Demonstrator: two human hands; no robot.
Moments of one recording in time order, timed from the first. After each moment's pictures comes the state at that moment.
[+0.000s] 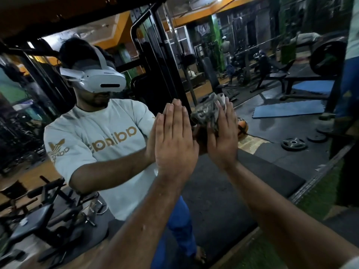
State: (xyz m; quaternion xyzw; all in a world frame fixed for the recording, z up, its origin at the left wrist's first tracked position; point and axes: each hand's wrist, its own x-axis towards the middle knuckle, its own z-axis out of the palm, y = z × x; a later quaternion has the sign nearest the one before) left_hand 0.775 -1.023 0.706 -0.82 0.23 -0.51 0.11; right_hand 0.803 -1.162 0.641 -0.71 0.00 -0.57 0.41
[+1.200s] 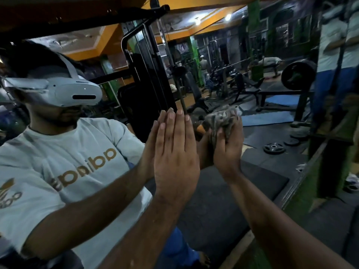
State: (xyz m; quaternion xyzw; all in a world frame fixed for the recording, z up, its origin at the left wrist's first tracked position) left_hand 0.745 -0.846 0.710 -0.79 0.31 -0.53 0.00; right_hand 0.784 -1.008 0.641 -0.63 0.08 -0.60 0.48
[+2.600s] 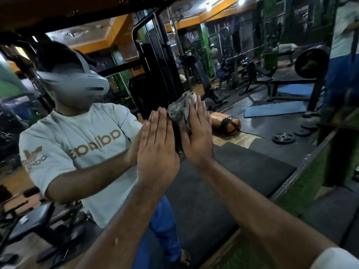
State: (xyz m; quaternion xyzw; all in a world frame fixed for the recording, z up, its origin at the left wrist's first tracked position) left_hand 0.713 -0.763 0.711 -0.84 0.29 -0.45 0.10; right_hand 0.738 -0.898 0.671 -0.72 -0.02 -0.56 0.40
